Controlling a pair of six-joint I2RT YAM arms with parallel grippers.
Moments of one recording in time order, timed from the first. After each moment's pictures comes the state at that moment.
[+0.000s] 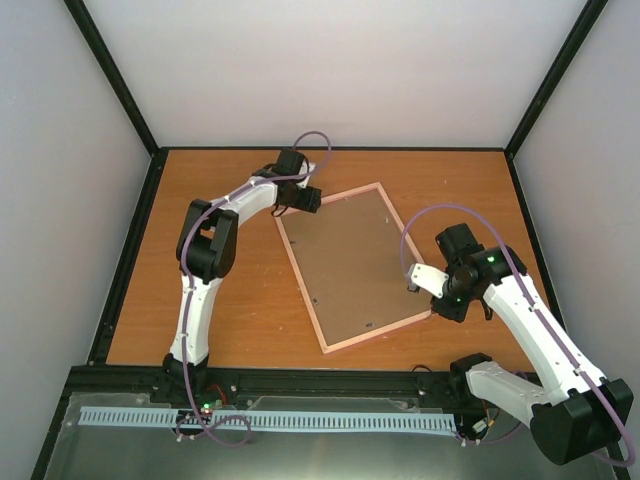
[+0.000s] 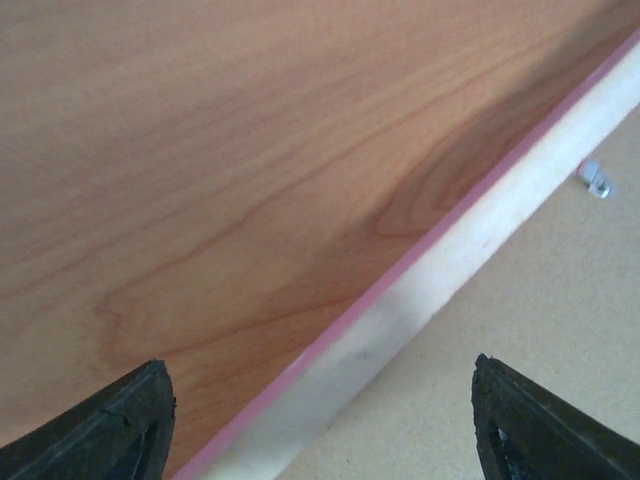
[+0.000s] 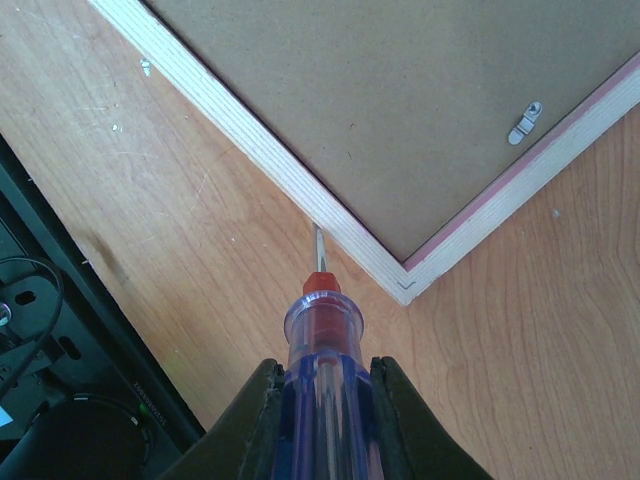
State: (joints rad) left arm -0.40 2.28 1.79 -0.49 0.13 -0.09; right arm 0.33 1.01 0.94 -1.32 -0.03 -0.83
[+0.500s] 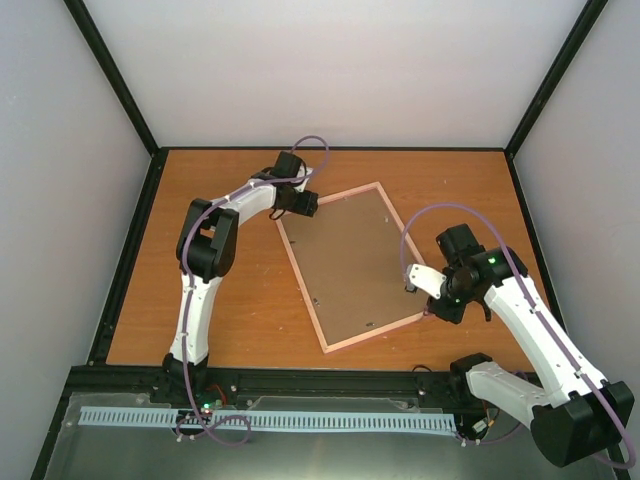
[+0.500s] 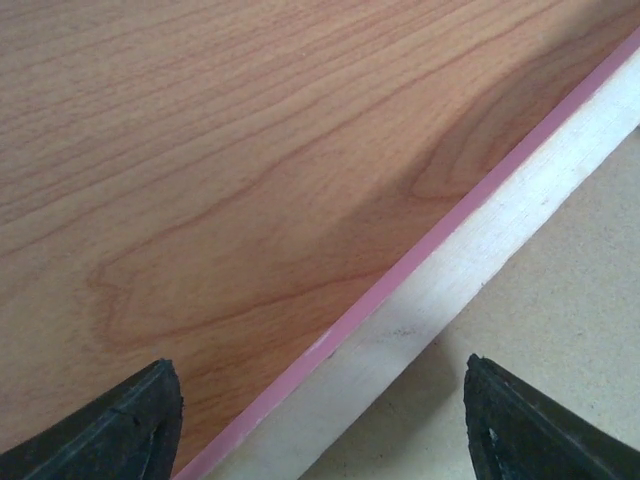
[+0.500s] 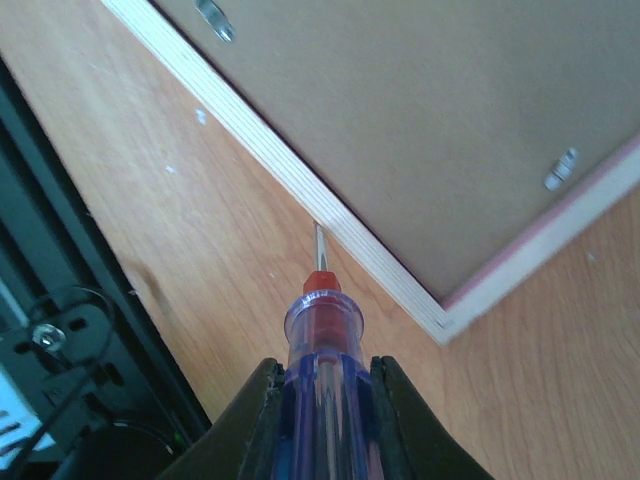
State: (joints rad) left arm -0.39 2.30 1.78 -0.49 0.12 -0.09; right arm 0.33 1.00 0.94 -1.32 -0.10 -0.82
